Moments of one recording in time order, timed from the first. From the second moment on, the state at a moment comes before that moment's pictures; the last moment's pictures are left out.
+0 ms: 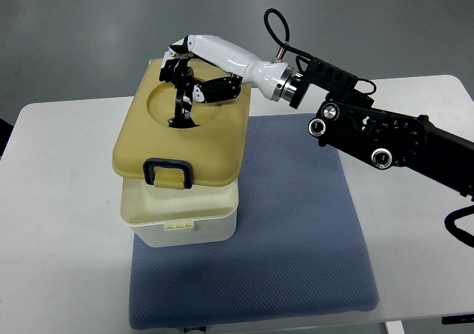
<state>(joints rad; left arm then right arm) 0.01 0.00 -0.02 -0.14 0.01 -0.07 0.06 1.05 -0.17 0.47 1.01 -1.33 -0.09 0.47</state>
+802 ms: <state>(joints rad) 0.01 0.00 -0.02 -0.14 0.01 -0.07 0.06 0.96 -0.52 0.52 1.01 -1.29 -0.05 0.54</state>
